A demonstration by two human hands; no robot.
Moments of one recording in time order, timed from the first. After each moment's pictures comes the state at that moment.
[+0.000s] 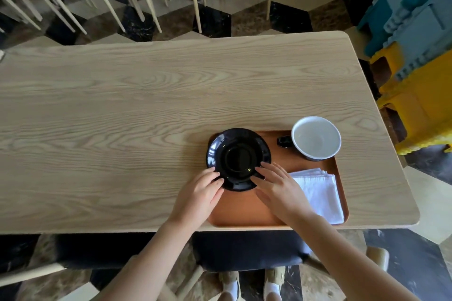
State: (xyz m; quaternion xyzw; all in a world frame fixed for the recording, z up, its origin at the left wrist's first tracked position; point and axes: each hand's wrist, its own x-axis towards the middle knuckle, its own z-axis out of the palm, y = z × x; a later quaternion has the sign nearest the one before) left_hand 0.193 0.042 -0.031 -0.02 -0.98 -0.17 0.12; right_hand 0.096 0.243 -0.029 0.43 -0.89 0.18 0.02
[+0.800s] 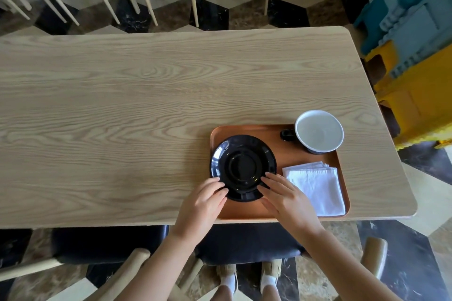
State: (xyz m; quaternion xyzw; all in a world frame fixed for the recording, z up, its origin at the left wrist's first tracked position) left_hand 0.224 0.056 -0.033 -0.02 -0.97 -0.23 0.12; right_hand 0.131 0.261 -0.035 0.41 -0.89 0.19 0.03
